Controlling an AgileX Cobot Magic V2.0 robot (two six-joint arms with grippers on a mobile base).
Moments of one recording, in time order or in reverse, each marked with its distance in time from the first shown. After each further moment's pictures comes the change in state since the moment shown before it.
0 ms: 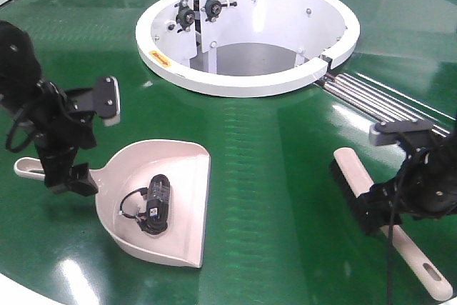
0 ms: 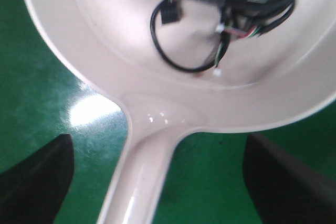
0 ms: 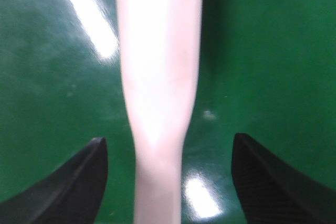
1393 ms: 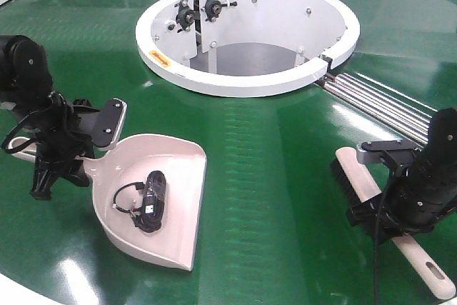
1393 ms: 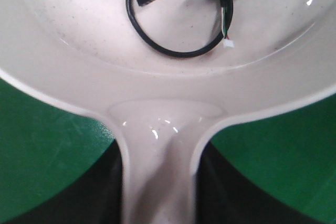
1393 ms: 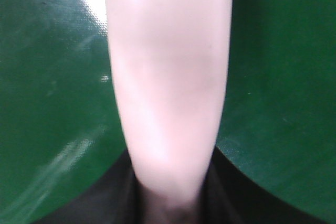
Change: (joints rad) left arm 0.000 0.092 -0.001 0.101 -0.047 0.303; right arm 0.000 0.164 0.001 0.024 -0.001 0.011
